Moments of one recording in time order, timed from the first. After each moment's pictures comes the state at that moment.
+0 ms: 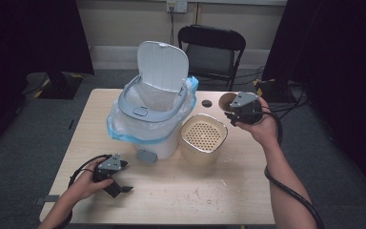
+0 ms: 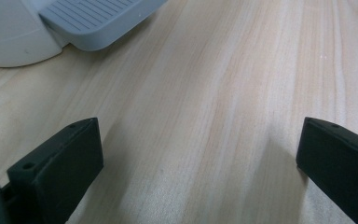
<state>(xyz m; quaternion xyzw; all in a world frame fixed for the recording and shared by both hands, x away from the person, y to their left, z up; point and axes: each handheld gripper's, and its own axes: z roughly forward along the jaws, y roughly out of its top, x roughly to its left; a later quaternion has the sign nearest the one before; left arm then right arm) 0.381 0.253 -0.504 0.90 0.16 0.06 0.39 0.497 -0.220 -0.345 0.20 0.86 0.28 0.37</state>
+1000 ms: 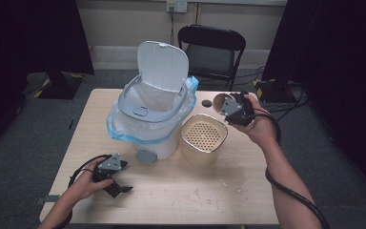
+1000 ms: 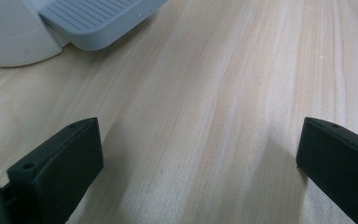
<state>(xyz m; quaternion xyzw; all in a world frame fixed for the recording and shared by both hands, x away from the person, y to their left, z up) 0.381 0.253 -0.504 0.90 0.16 0.06 0.39 0.481 -0.191 -0.334 0.07 0.86 0.17 0.48</state>
